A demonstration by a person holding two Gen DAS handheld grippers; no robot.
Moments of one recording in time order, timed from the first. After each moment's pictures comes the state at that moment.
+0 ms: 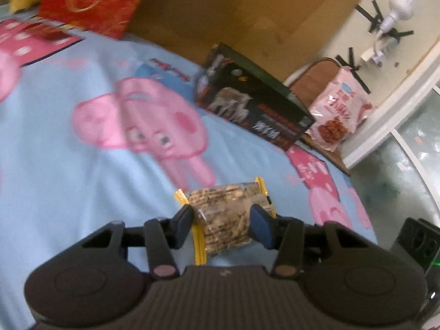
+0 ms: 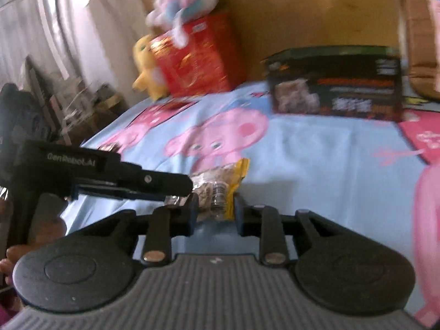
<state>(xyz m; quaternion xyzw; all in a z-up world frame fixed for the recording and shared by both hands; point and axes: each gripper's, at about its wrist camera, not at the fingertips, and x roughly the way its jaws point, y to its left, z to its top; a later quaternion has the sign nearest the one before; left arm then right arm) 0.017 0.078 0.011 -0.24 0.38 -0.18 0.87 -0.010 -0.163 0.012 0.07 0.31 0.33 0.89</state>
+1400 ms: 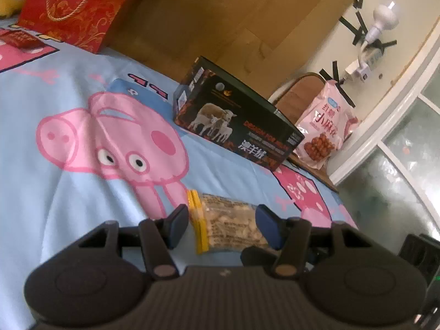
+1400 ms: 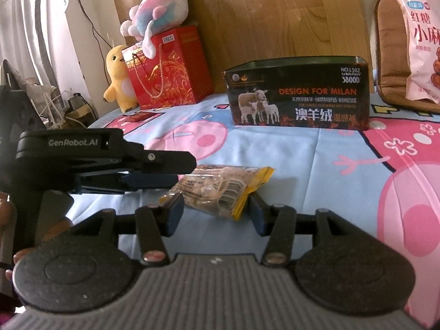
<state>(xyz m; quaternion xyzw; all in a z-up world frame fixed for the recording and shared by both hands) 0.031 0.070 -0.005 -0.26 0.33 -0.20 0.89 -0.008 -0.171 0.001 0.05 0.29 0.29 0.91</state>
